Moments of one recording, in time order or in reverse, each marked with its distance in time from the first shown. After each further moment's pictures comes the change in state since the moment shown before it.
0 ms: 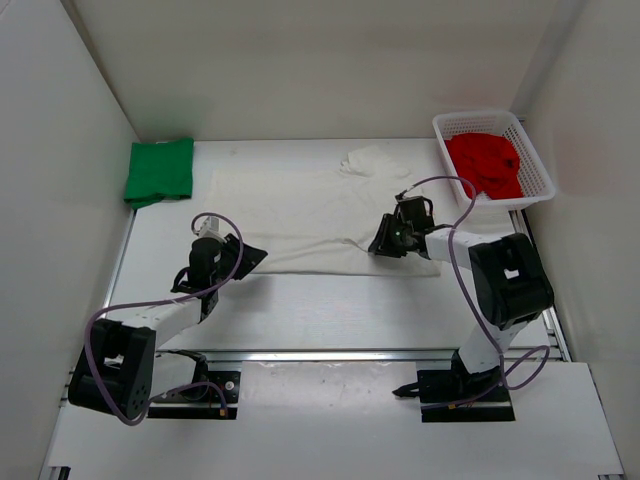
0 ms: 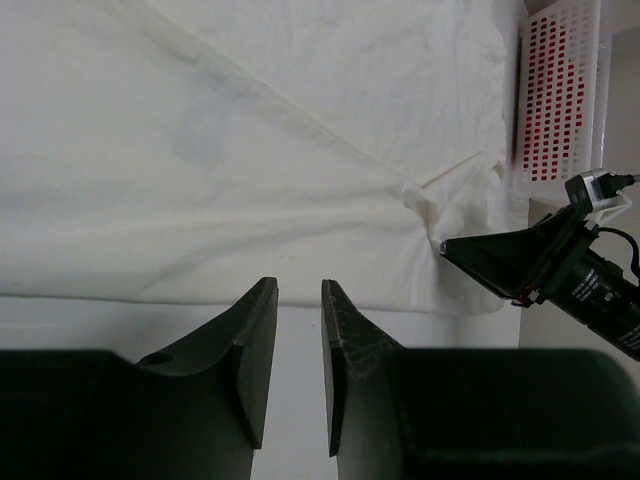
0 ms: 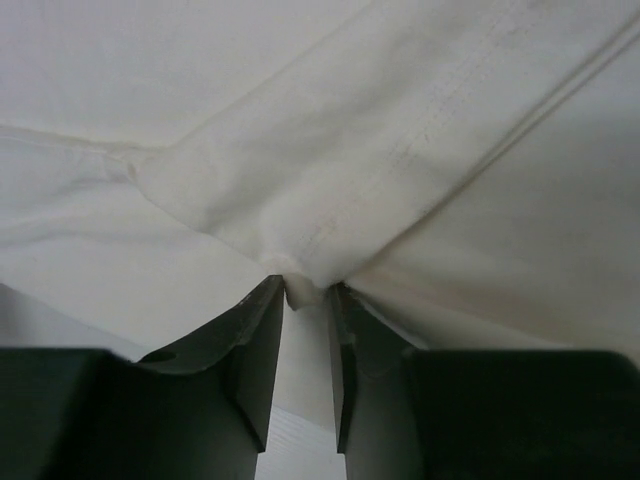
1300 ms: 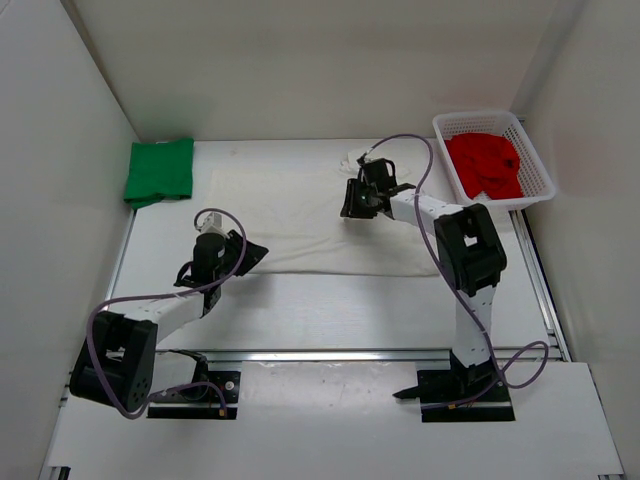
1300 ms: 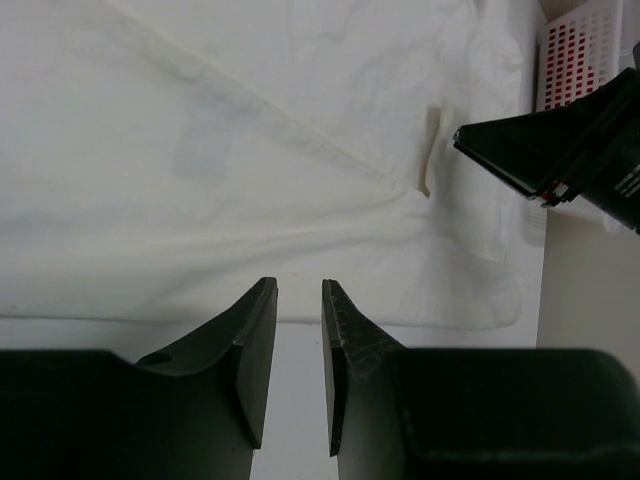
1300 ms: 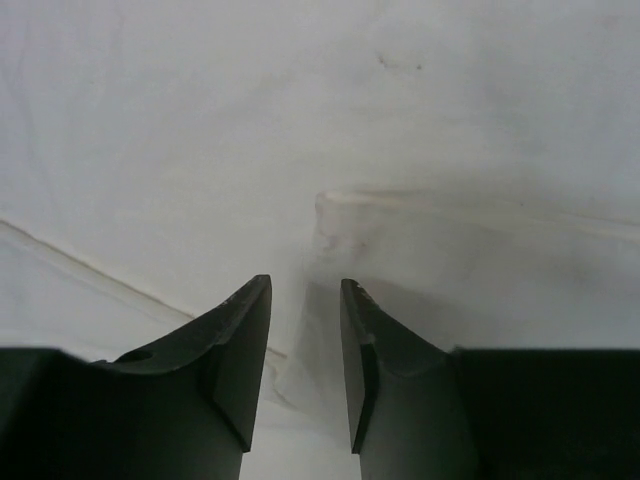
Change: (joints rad) left arm -0.022 0.039 0.039 -0.026 -0.043 0.014; right arm 0.093 0.352 0.581 -0.177 0.078 -0.133
